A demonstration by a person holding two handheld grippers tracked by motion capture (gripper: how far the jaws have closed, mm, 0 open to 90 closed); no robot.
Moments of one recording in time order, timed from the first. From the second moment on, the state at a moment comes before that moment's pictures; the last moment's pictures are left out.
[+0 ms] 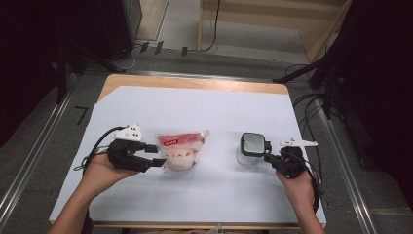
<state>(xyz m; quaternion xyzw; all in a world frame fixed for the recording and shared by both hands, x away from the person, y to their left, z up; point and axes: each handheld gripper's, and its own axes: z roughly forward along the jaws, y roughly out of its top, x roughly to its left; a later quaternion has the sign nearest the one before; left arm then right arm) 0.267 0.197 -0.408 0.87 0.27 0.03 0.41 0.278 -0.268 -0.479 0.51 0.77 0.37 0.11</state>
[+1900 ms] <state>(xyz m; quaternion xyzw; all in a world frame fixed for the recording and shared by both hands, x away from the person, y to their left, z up) 0.306 0.265 -0.389 0.82 0.34 0.10 0.44 0.280 -0.272 -0.476 0.51 0.77 0.38 0.11</state>
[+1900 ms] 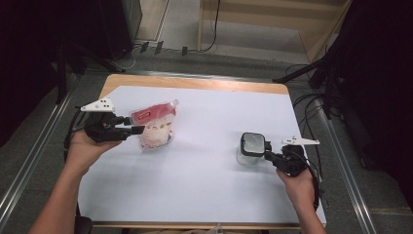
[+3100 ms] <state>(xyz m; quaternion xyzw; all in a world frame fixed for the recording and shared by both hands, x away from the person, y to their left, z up) 0.305 0.102 -0.434 0.88 0.22 0.01 0.41 0.307 -0.278 -0.485 0.57 0.73 0.33 0.17</state>
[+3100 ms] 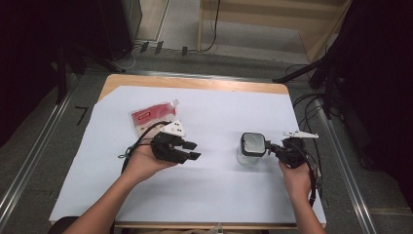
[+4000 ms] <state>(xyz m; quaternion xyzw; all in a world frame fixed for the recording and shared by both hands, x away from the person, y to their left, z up) 0.349 0.000 -0.478 0.89 0.21 -0.01 0.40 0.312 -0.266 -0.488 0.56 0.74 0.34 0.16</state>
